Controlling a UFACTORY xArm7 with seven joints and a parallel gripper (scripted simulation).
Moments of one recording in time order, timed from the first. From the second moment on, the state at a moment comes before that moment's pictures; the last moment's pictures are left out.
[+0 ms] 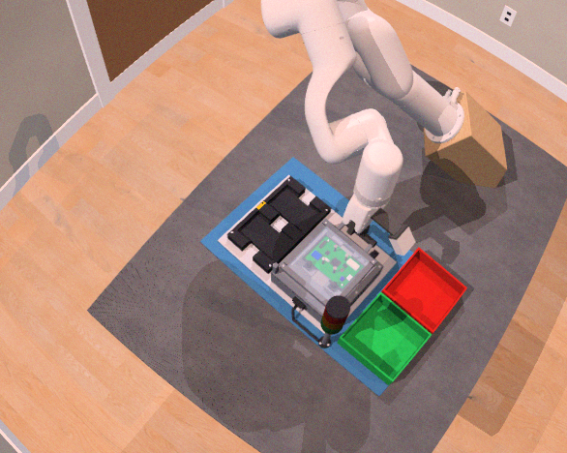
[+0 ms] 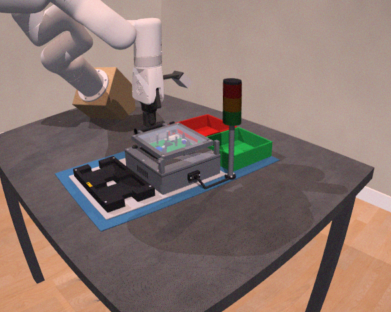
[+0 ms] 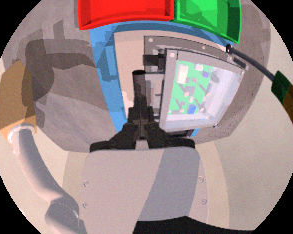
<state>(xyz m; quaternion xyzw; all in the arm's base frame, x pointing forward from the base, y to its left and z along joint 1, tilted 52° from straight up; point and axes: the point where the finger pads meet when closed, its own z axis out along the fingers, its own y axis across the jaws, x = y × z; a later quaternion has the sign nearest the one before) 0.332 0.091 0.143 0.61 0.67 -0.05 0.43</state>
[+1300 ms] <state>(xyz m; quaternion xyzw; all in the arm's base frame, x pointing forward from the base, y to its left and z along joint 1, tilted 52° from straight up) 0.336 0.087 0.138 0.61 0.67 -0.05 0.43</state>
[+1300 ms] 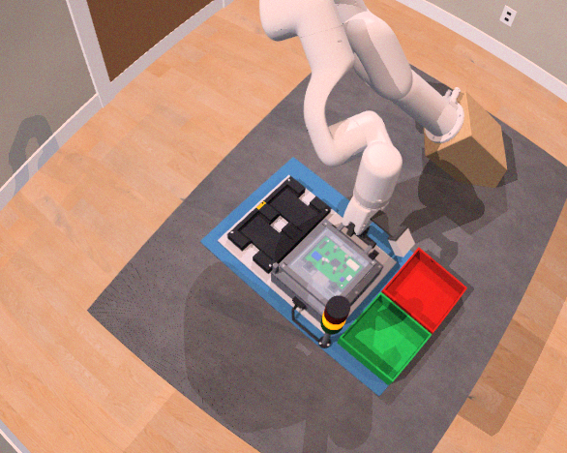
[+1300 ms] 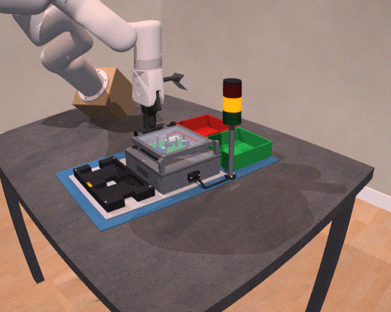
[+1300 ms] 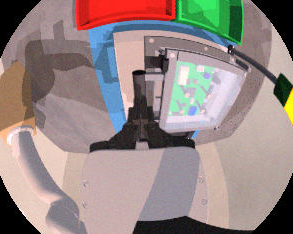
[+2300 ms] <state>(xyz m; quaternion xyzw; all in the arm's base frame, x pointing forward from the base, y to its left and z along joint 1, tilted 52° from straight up) 0.300 0.130 0.181 0.61 0.67 -0.05 0.43</state>
